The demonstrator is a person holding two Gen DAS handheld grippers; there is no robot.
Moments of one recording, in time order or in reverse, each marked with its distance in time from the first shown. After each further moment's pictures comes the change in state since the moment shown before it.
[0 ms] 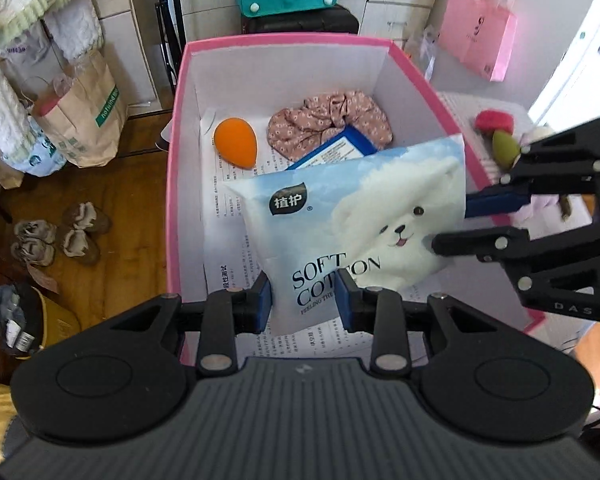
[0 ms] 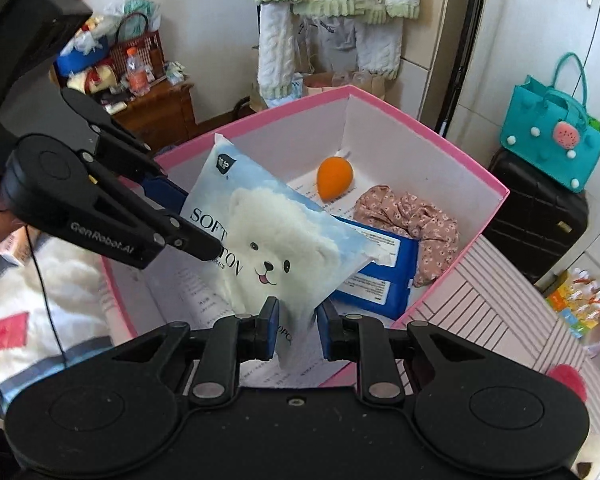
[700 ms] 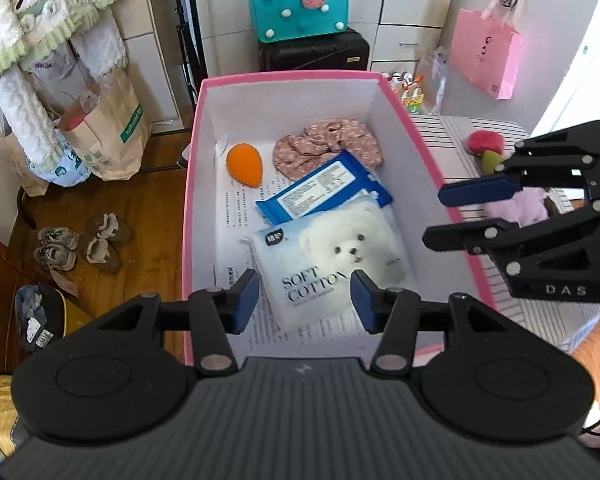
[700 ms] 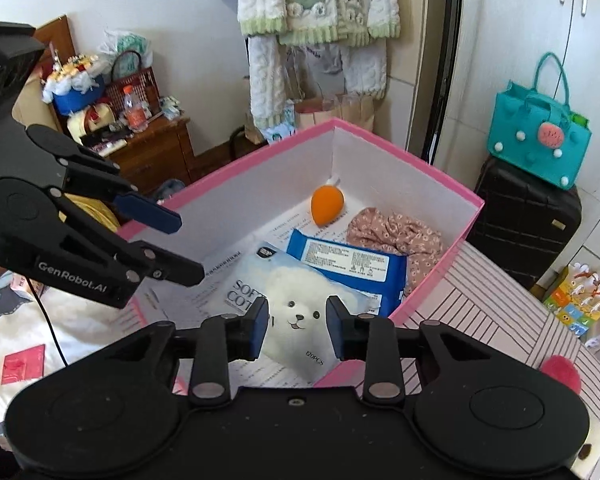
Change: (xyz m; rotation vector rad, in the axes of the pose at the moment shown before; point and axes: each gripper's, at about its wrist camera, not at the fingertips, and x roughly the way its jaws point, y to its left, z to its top) left arm -0.044 -0.021 -0.001 -0.015 -0.061 0.067; right arm -0.038 -0.007 0.000 0.080 -0.095 0.026
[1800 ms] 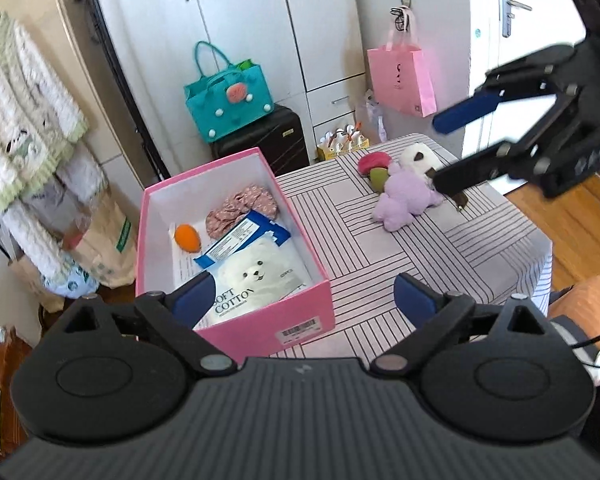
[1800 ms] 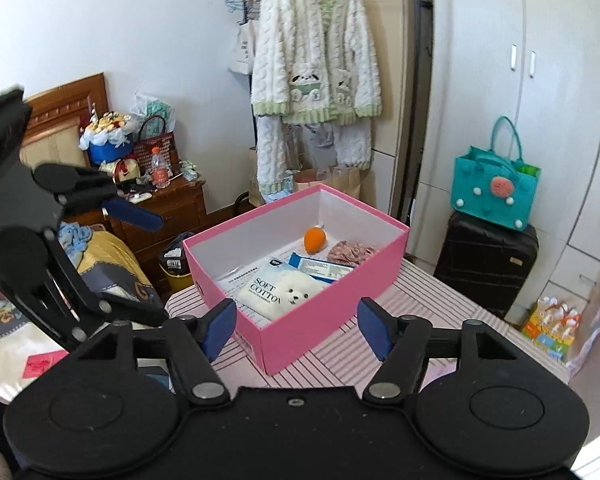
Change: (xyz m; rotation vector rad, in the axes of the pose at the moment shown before) left arm -0.110 -0.126 -0.072 0.292 -0.252 0.030; right arm -0.173 0.000 -0.090 -0.010 -0.234 -0.018
